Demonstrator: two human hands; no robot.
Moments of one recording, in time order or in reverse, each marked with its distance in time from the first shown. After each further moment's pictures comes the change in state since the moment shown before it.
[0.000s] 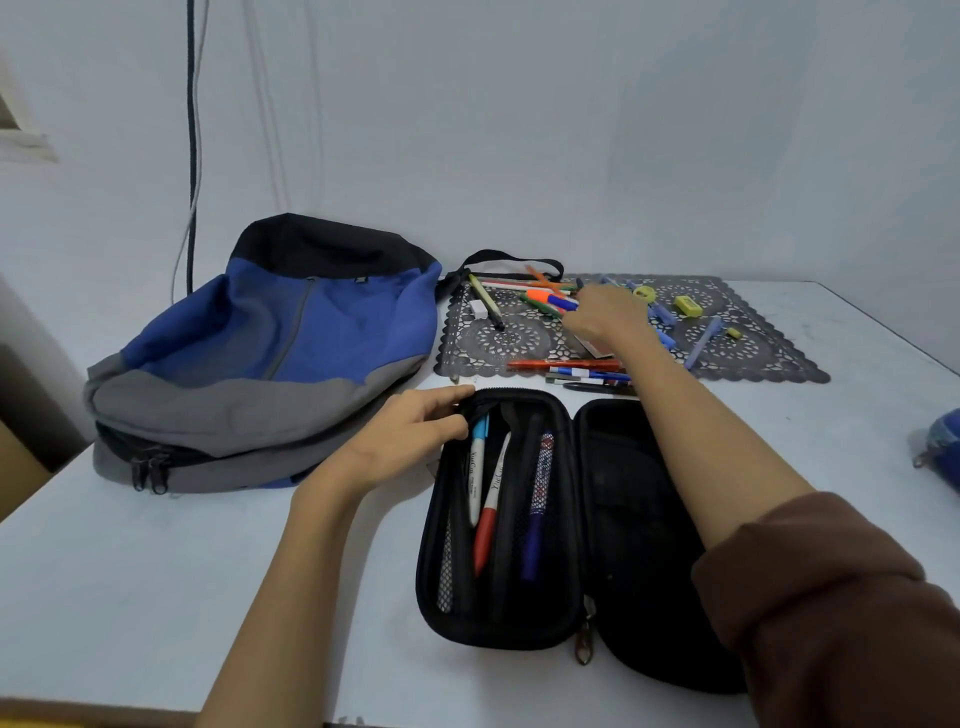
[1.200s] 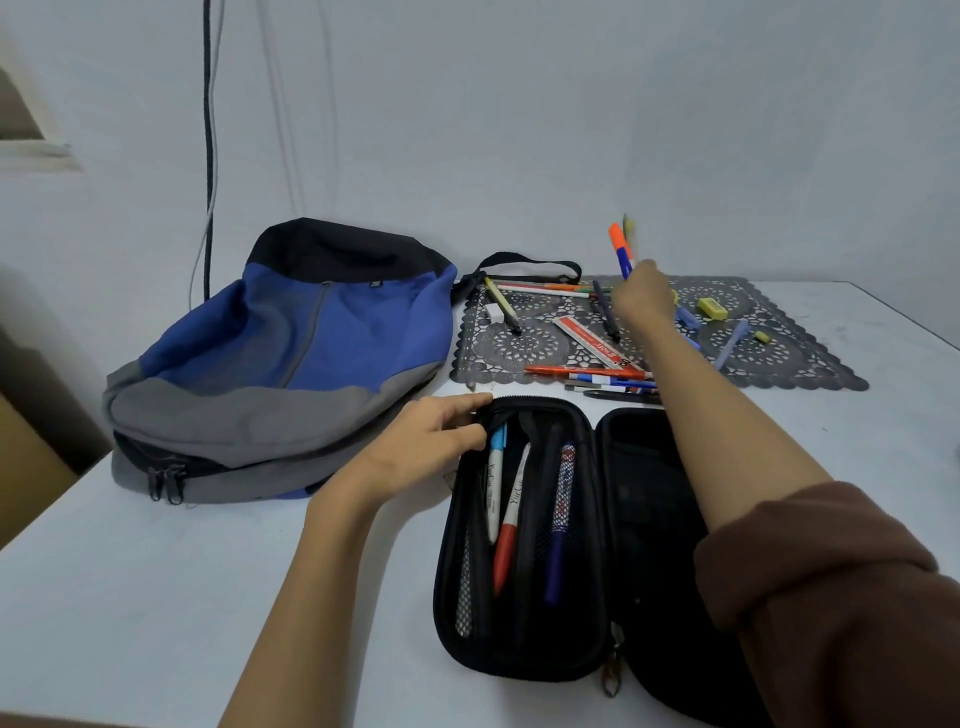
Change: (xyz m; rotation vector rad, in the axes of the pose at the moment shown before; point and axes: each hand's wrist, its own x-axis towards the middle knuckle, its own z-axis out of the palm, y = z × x) left_hand 0.002 0.002 -0.001 0.002 -0.014 -0.004; right_hand 0.033 0.008 0.008 0.543 0.230 0.393
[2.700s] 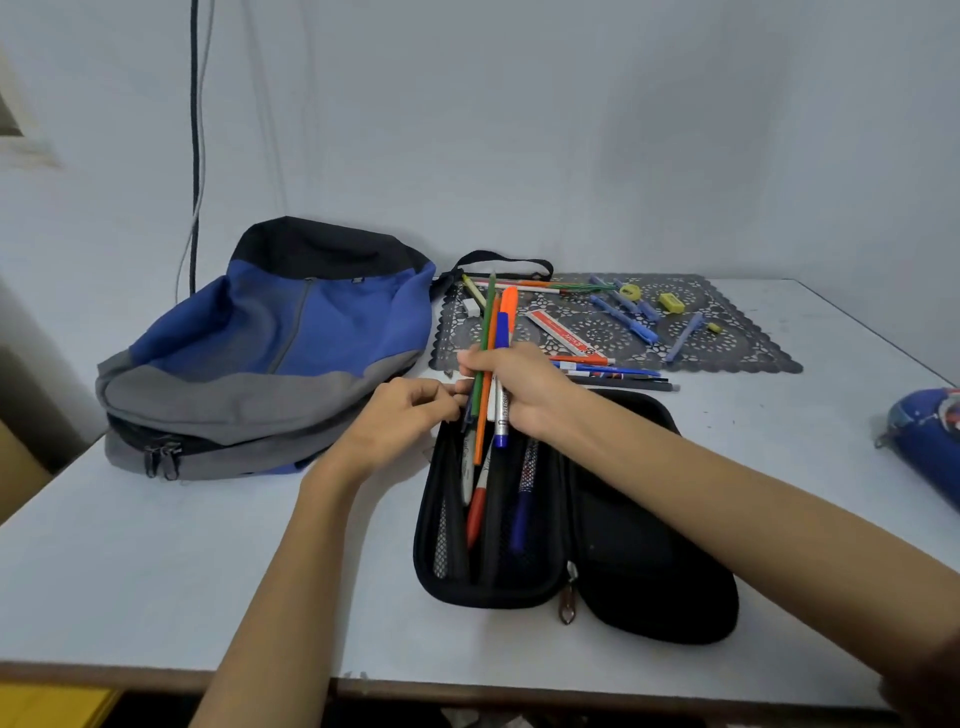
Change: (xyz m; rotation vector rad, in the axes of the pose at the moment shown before) left_hand -0.004 -0.006 0.001 -0.073 0.090 0.003; right_hand -0.188 -0.049 -0.023 1.040 -0.728 0.328
